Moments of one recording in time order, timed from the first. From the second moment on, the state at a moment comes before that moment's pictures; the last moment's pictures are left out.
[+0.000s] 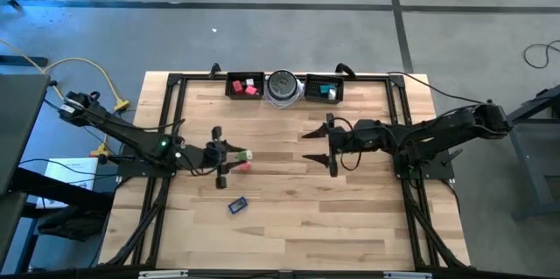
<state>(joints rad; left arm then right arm) -0.38 0.95 0.58 0.02 -0.57 -0.06 0.06 1.20 0.62 0.44 0.05 0.03</state>
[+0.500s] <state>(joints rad) -0.31 1.26 0.81 0.02 -0.85 0.34 -0.05 1.36 0.64 0.63 -0.03 0.29</state>
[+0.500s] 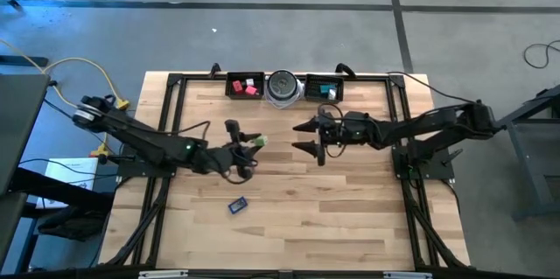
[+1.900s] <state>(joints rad) -0.30 1.36 0.90 0.16 -0.83 0.59 -0.06 1.55 0.80 0.71 -0.11 0.33</state>
